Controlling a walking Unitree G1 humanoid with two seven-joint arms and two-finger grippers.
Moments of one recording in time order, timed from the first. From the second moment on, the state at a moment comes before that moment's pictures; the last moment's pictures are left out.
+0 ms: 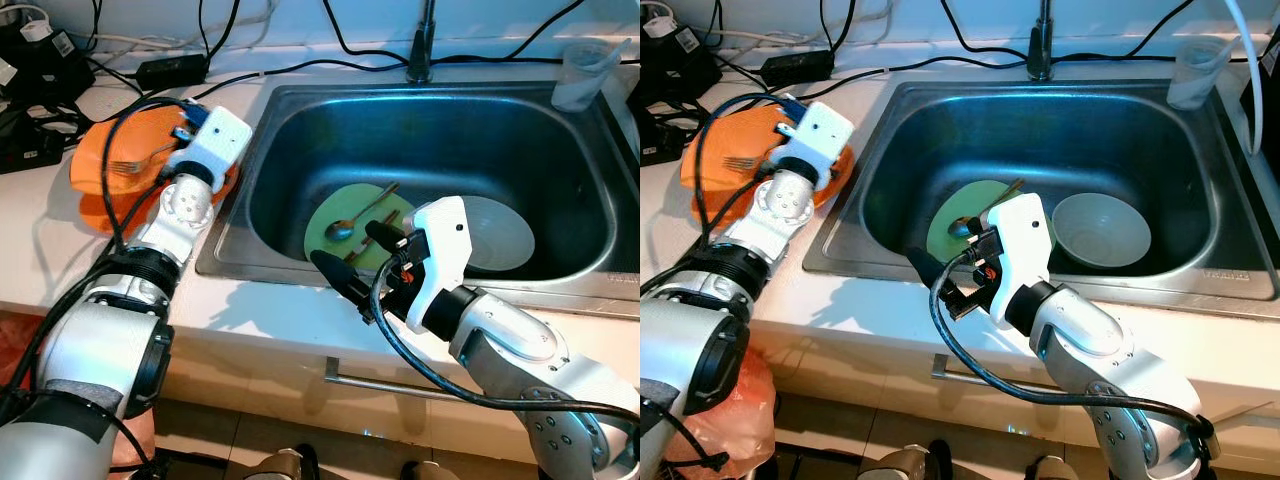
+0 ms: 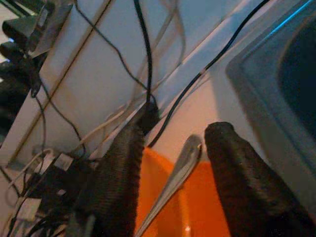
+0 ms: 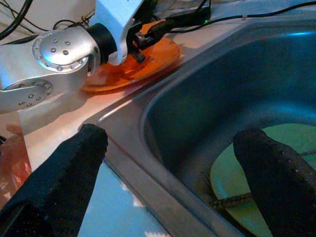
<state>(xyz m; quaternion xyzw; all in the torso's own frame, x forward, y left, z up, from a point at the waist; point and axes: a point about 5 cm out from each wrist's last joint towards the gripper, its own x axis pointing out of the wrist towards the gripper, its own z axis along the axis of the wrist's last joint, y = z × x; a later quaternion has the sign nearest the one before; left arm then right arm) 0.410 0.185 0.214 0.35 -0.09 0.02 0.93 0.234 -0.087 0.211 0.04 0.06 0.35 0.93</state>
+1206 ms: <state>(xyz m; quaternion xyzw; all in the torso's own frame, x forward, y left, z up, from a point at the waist) 0.411 0.197 0.213 0.36 -0.06 0.05 0.93 0.214 -0.076 0.224 0.07 0.03 0.41 0.91</state>
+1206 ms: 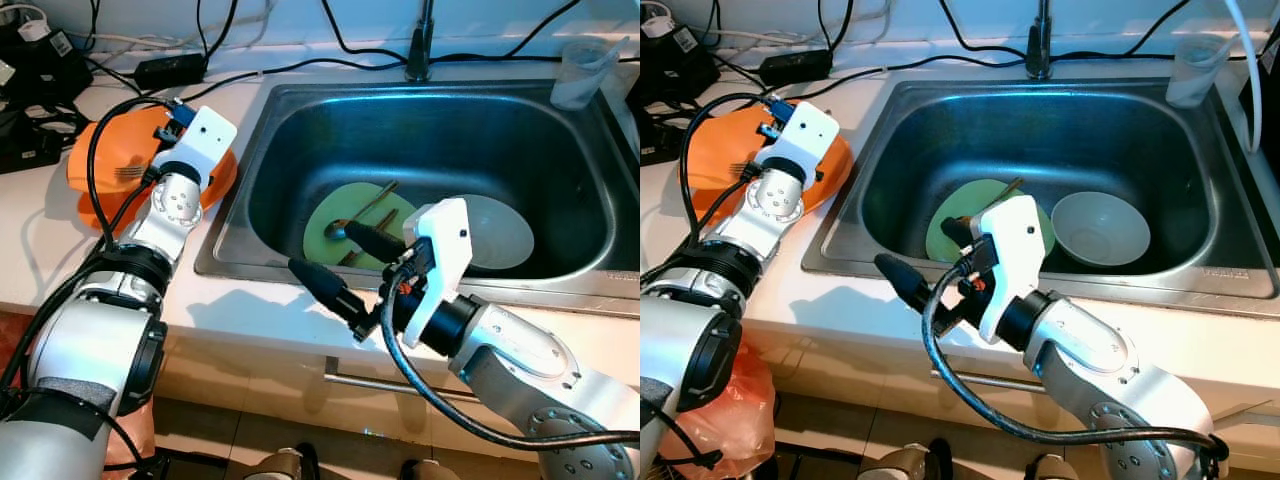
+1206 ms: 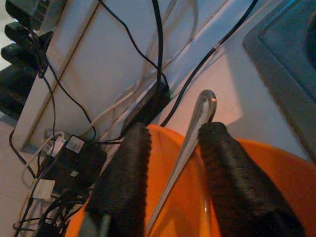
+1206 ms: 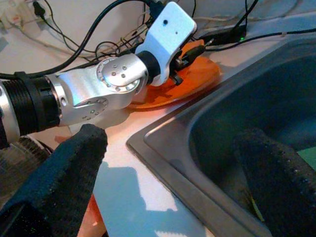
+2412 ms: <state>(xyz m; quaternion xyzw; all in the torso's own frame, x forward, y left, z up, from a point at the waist) 0.411 0.194 0.224 0.36 -0.10 0.05 0.93 0.217 -0.079 0.219 0.07 0.04 0.41 0.91</state>
